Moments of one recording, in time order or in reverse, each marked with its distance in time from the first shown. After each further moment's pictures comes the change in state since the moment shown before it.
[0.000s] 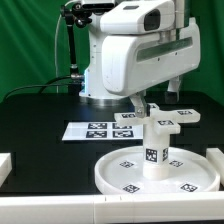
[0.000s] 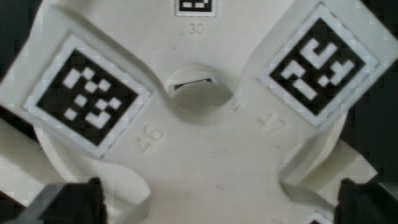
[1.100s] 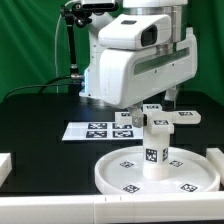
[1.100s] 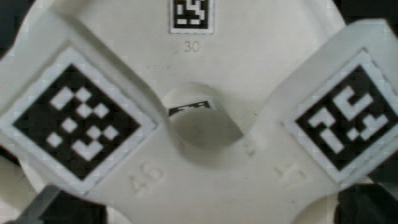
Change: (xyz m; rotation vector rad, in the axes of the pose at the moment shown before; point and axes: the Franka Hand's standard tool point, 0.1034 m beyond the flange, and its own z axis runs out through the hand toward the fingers) arm -0.006 -0.001 0.015 0.014 -0.022 0.005
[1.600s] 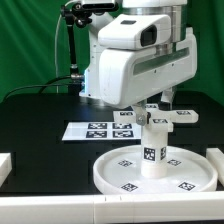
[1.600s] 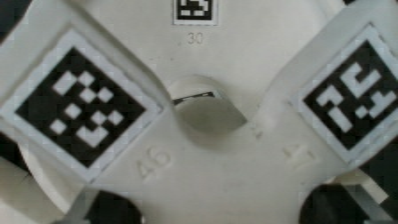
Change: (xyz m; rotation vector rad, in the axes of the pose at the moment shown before) arm 0.000 0.000 0.000 0.000 0.000 0.029
